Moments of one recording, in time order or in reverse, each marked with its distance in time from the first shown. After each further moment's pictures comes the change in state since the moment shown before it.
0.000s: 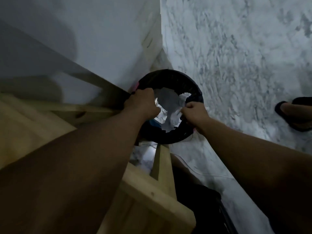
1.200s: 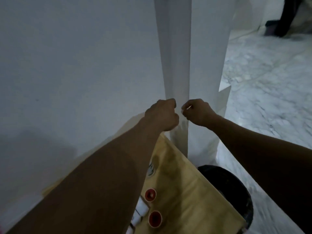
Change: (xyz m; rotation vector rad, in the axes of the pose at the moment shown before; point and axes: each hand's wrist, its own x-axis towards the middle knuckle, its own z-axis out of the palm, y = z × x) left_hand -0.287 -0.082 -0.172 -0.064 0.867 0.025; right_hand -0.295 -0.269 0.036 -0.399 0.022 -1.181
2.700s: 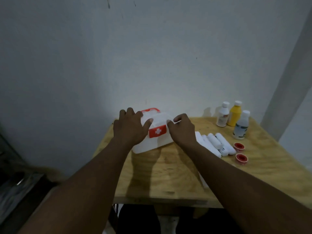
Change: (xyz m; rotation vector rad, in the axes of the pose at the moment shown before) left_hand -0.434 -0.214 -0.013 0.342 0.465 -0.762; right_hand -0.303 -0.185 0.254 0.325 -0.199 -0.324
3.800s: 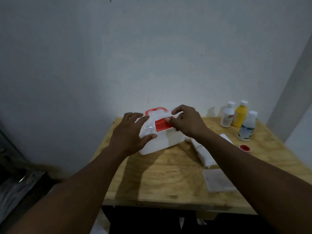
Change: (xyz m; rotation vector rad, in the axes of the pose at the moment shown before) left_hand -0.013 -0.027 0.019 -0.133 0.098 0.270; right_hand 0.020 -0.026 -0.033 -0.078 -0.286 -0.121
